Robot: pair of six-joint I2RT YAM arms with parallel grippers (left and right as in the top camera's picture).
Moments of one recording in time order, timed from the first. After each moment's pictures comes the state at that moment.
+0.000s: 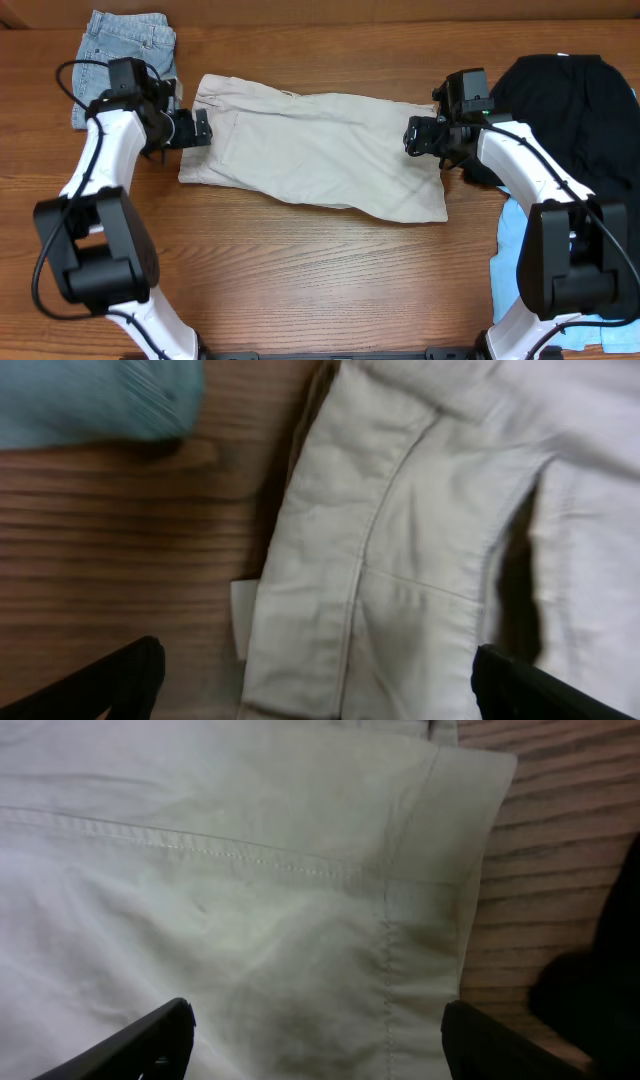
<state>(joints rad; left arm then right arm) 0.18 1.98 1.47 -0.72 0.21 0.04 0.12 1.87 1.29 -0.60 -0.17 0.25</state>
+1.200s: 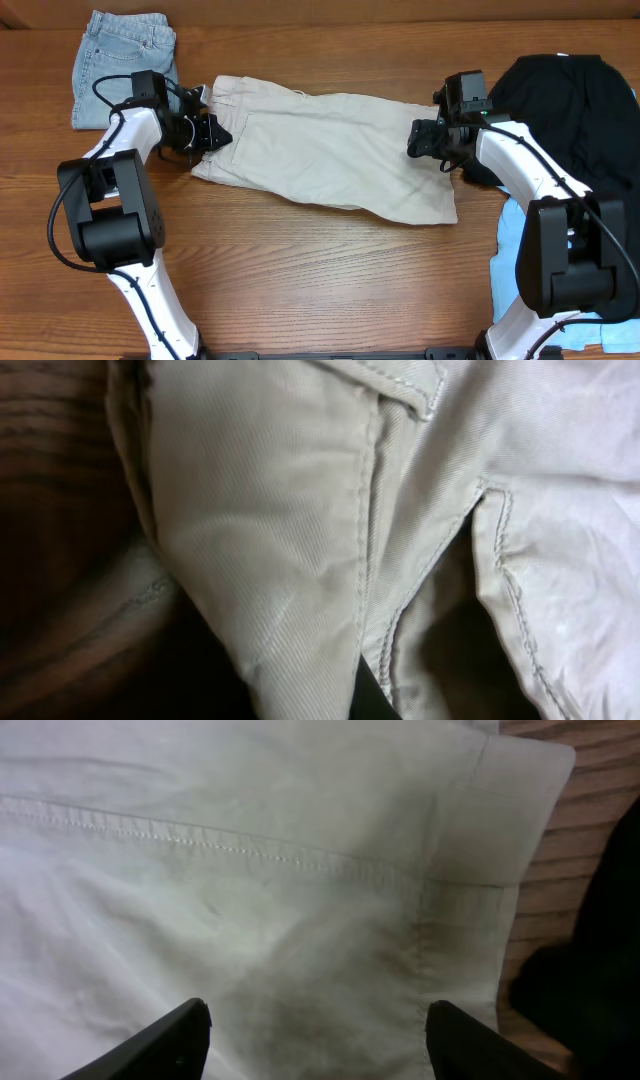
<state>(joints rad) 0.17 2.22 1.53 -0.64 0.61 0.08 0.12 1.88 1.29 -0.61 -0.13 0.25</state>
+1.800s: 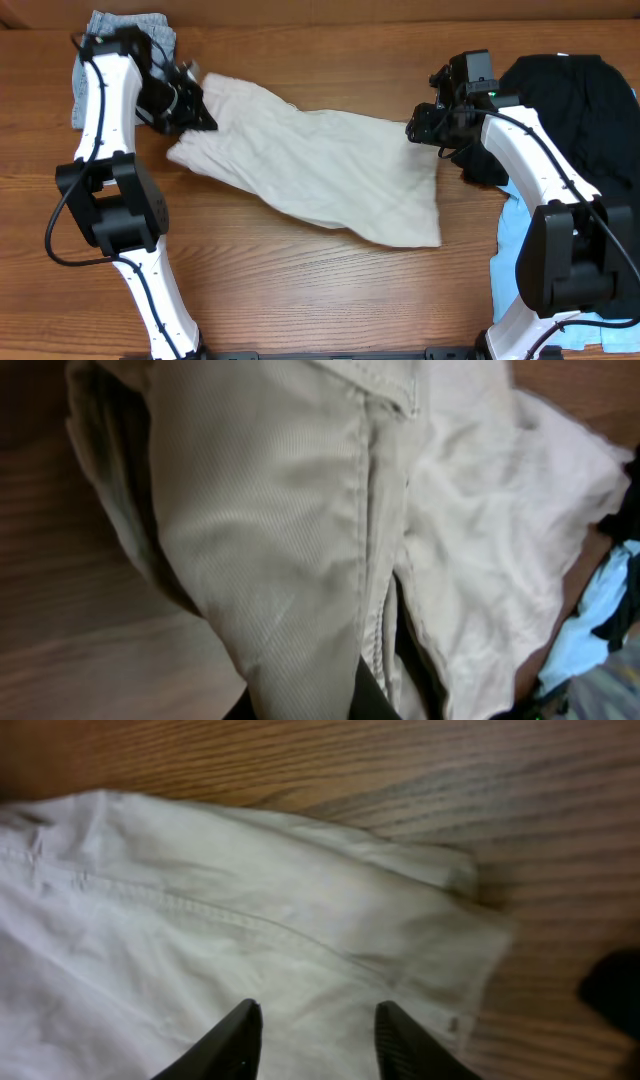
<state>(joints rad) 0.17 2.33 2.20 -1.51 0.51 0.11 0.12 1.88 1.44 -0.76 -0.28 0.24</state>
